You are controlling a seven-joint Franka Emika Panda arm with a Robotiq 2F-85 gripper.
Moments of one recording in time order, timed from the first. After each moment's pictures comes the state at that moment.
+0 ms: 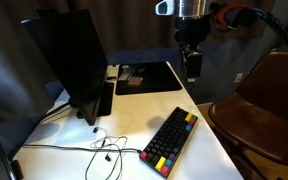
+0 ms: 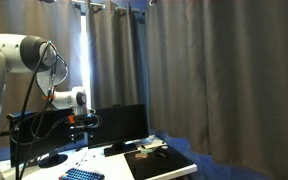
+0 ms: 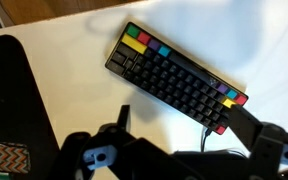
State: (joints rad) arm 0.42 0.15 0.44 -2.02 -0.18 2.11 -0.03
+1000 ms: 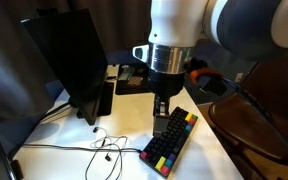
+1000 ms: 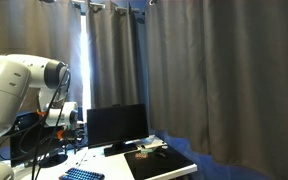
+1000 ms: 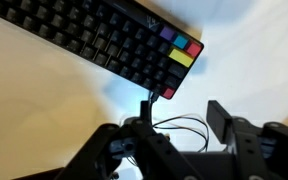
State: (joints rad) arm 0.59 0.41 0.41 -1.97 -0.18 2.47 0.14
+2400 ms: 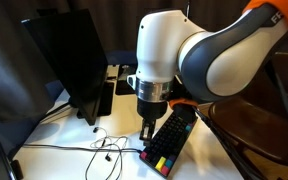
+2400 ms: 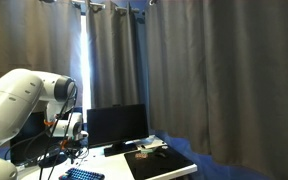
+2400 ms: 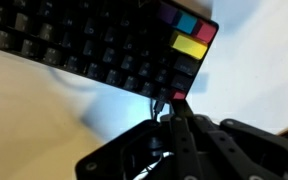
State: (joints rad) arm 0.67 0.62 0.32 -1.84 -0.12 2.54 0.18
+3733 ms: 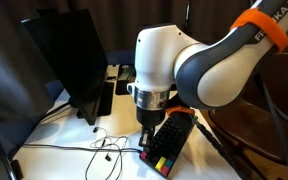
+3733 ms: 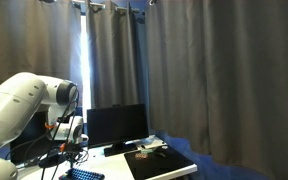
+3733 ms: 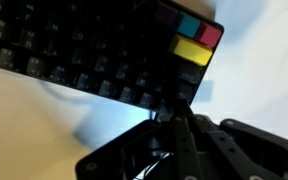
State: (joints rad) arm 0.68 0.68 0.32 -1.81 -0.11 2.55 0.18
